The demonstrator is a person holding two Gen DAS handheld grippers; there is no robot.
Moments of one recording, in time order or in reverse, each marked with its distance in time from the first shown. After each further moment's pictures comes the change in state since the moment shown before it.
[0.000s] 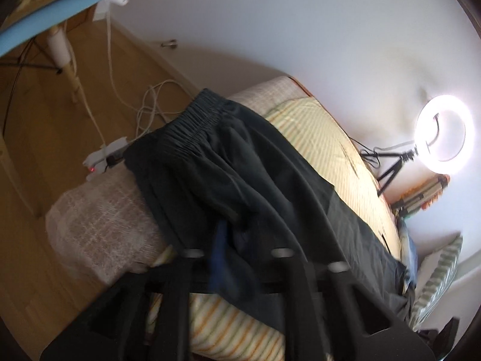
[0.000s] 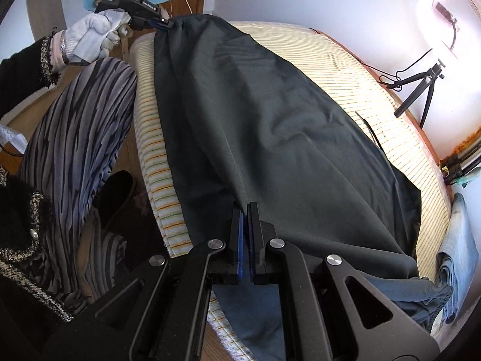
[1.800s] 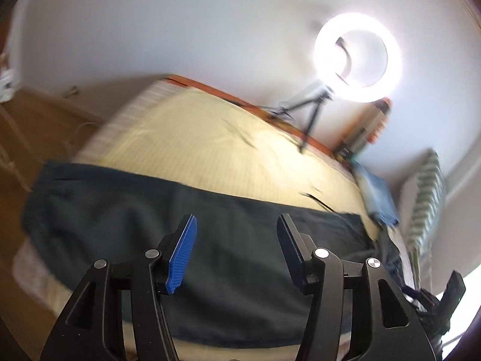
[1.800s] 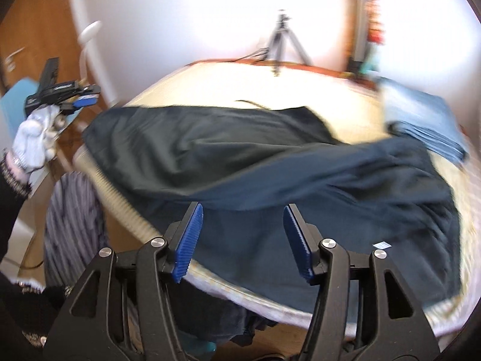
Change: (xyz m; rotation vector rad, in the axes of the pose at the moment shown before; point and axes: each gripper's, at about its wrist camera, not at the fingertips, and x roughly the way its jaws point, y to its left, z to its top) left arm -0.017 -0.191 -0.039 0.443 0.077 -0.192; right arm -0.100 -0.056 -0.101 0.697 -0.206 -0.194
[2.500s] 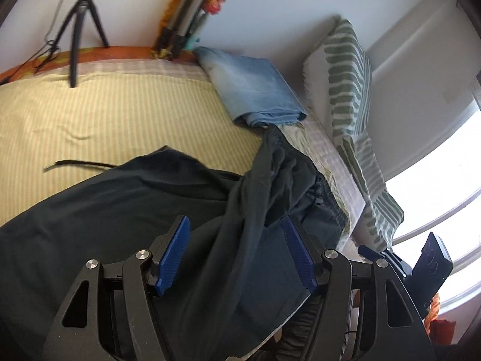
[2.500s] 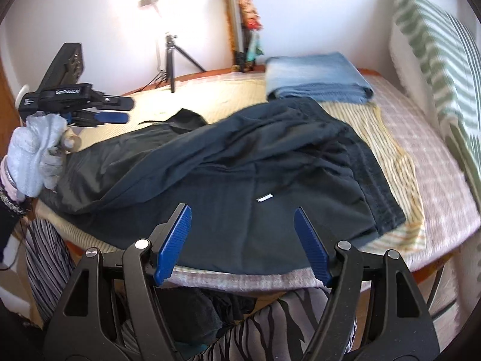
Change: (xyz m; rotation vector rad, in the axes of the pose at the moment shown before) left arm 0.160 -0.282 -0.051 0.391 0.455 -0.397; right arm -0.050 -0.105 -0.051 0.316 -0.054 -0.194
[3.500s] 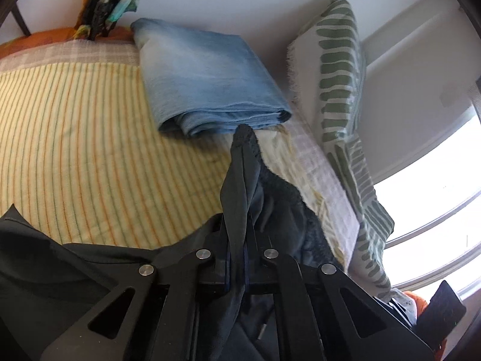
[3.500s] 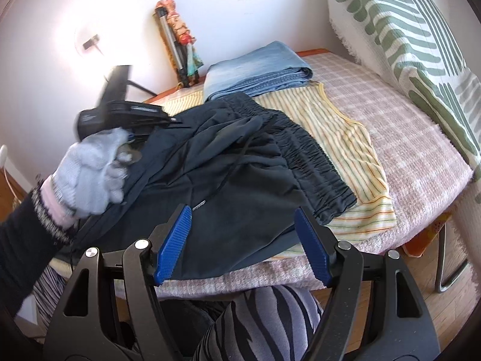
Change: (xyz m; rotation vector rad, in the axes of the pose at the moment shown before) left arm 0.128 -0.044 0.051 -0.006 0.013 -0.109; right arm -0.012 -0.079 -0.005 0.236 -0.046 -0.047
